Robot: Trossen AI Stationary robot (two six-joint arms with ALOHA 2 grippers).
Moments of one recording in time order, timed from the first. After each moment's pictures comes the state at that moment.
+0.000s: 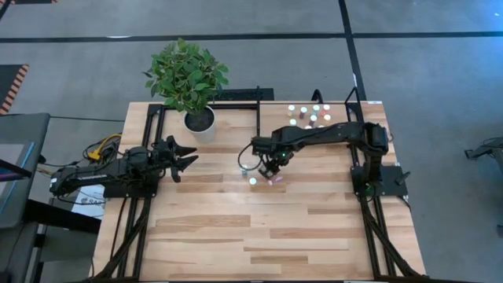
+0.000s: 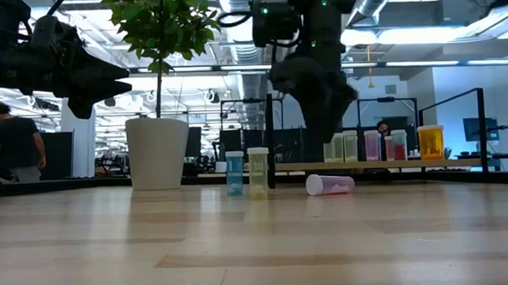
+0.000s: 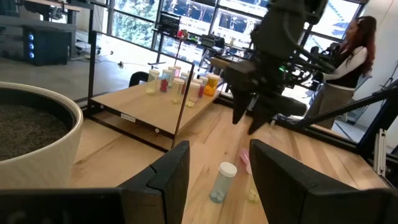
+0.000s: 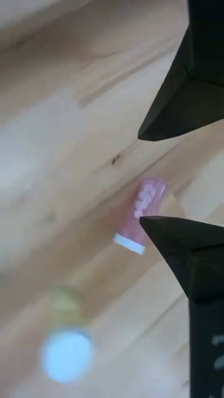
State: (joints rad) left arm 0.16 0.08 0.01 0.05 -0.12 -0.28; right arm -0.11 1.91 1.52 -1.07 0.02 0.62
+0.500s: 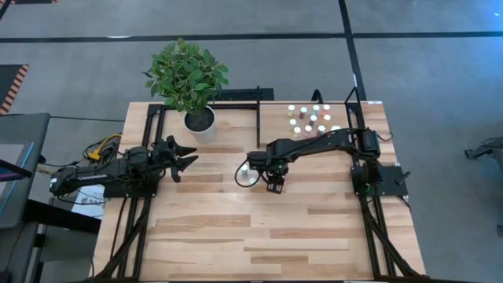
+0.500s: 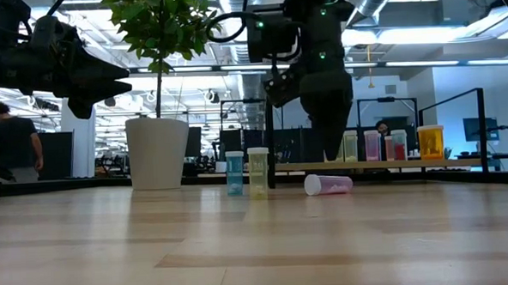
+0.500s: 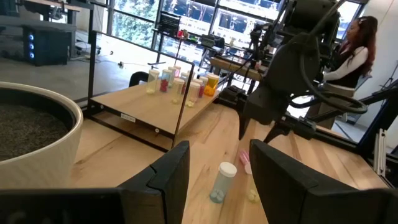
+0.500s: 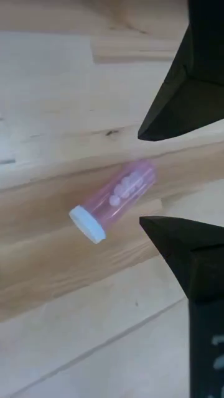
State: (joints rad) left arm 0.16 0.08 0.01 0.05 -0.12 -0.28; right arm -0.03 2.00 1.52 -1.08 0.02 0.23
